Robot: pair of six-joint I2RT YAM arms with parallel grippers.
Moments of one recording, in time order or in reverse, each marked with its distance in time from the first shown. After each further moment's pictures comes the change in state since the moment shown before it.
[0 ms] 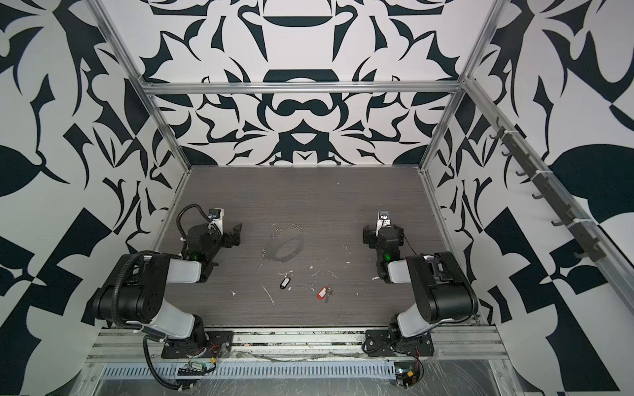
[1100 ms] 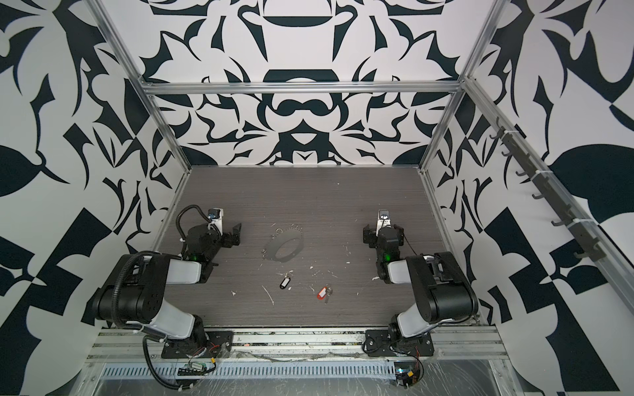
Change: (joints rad) left arm 0.000 -0.014 -0.023 0.029 0.014 0.000; right arm 0.011 -0.011 -0.006 0.009 0.019 0.000
